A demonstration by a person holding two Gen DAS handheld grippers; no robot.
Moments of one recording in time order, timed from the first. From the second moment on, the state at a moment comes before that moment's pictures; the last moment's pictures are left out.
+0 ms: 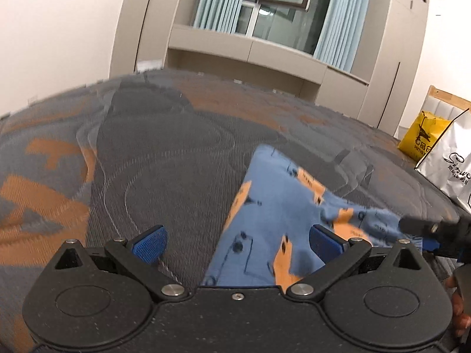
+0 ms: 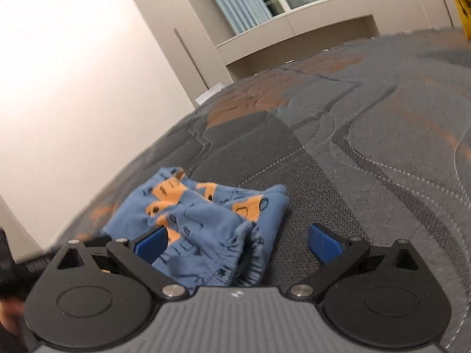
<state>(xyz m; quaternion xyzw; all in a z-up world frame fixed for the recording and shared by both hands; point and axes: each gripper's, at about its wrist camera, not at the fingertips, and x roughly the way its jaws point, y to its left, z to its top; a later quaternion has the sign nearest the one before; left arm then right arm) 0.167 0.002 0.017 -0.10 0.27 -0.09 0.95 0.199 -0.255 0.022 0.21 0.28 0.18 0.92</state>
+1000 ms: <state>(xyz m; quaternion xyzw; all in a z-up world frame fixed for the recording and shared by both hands) 0.164 -0.003 0.002 -0.09 0.27 -0.07 0.96 0.198 -0.260 0.015 0.23 0.27 0.19 0.92</state>
